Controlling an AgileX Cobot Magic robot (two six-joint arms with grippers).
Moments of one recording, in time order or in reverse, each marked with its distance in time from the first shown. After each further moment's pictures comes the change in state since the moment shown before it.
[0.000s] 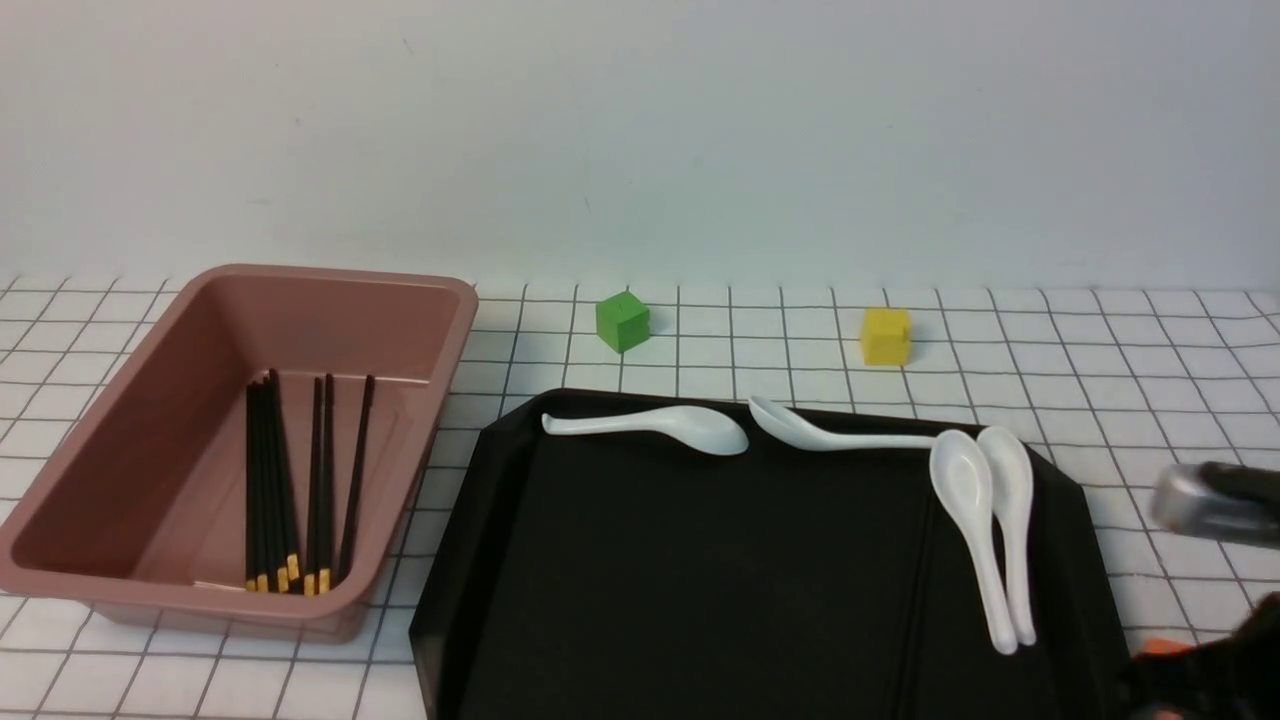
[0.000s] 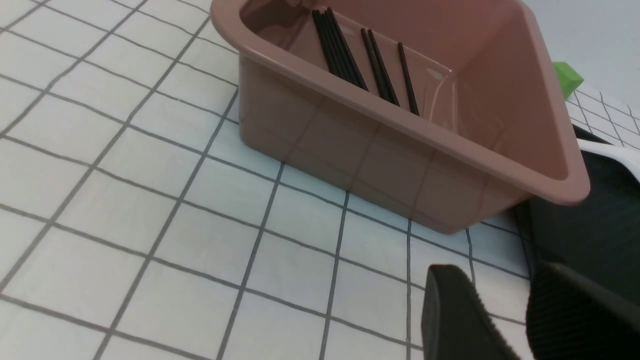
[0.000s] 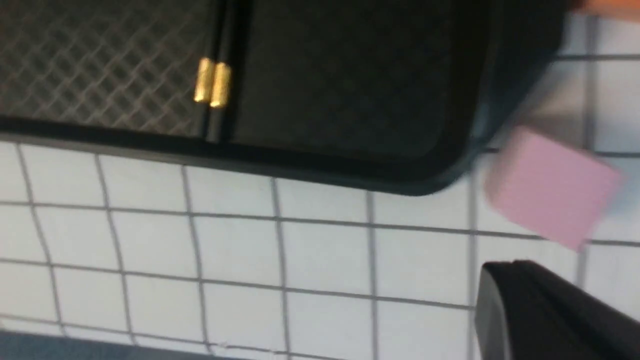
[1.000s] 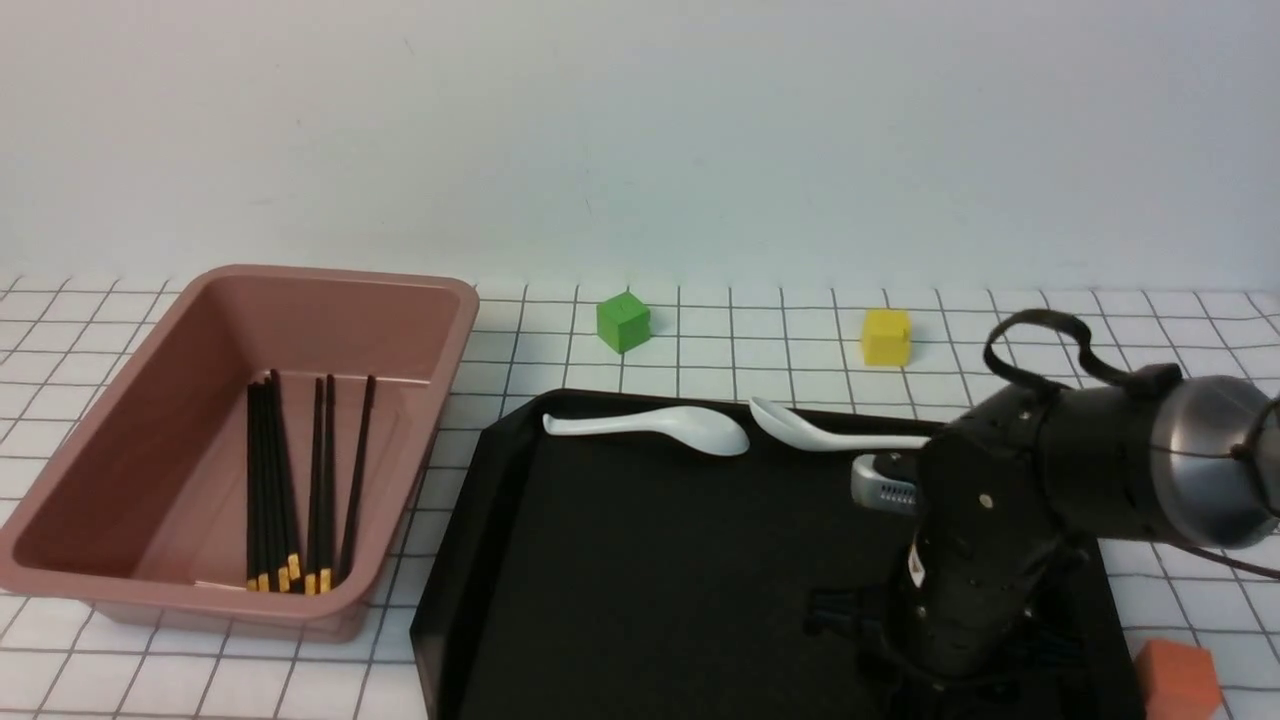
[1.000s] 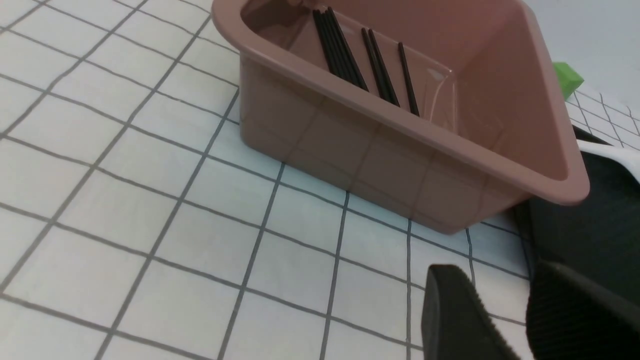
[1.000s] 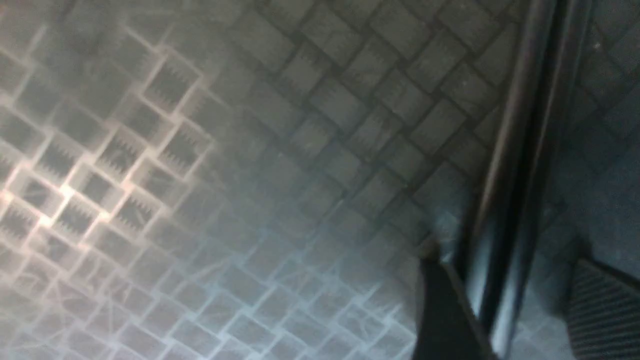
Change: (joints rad) right arm 0.347 0.595 -0.298 -0.291 -0.228 0.722; left arm 0.000 0.000 0.000 0.000 0.000 0.000
